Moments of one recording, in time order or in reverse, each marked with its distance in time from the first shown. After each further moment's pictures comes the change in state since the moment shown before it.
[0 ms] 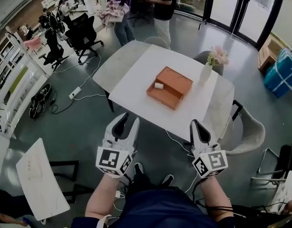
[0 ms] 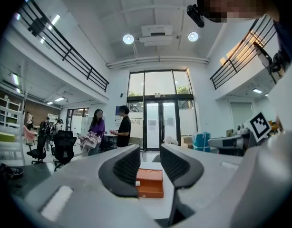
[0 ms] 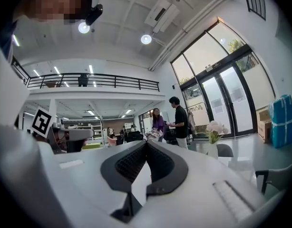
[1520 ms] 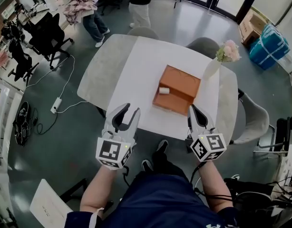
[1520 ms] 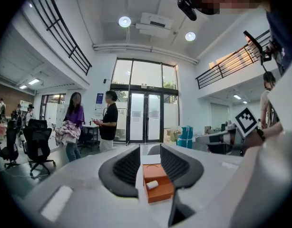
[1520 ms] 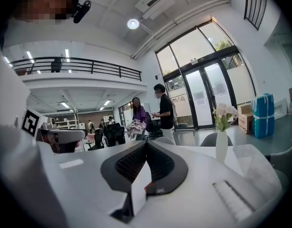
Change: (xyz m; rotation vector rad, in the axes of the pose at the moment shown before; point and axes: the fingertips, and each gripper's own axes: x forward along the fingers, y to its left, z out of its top) left arm 0.152 0.179 -0.061 -0.010 0.101 -0.297; right arm 0.220 -0.002 -0.061 0.055 0.103 -0.272
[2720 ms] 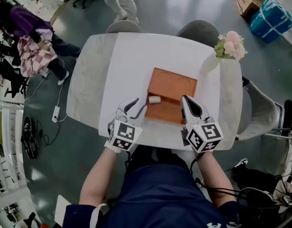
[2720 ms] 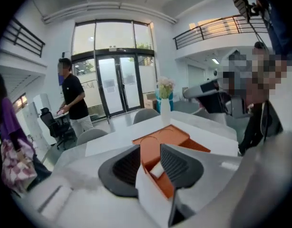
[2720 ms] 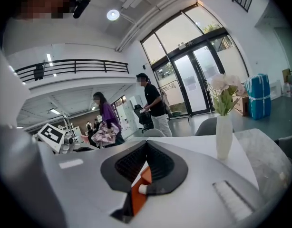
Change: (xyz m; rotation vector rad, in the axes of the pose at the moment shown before) left arm 0.208 0.013 -0.127 0.263 0.447 -0.250; right arm 0.125 -0.109 -0.027 0.152 0.109 -0.049
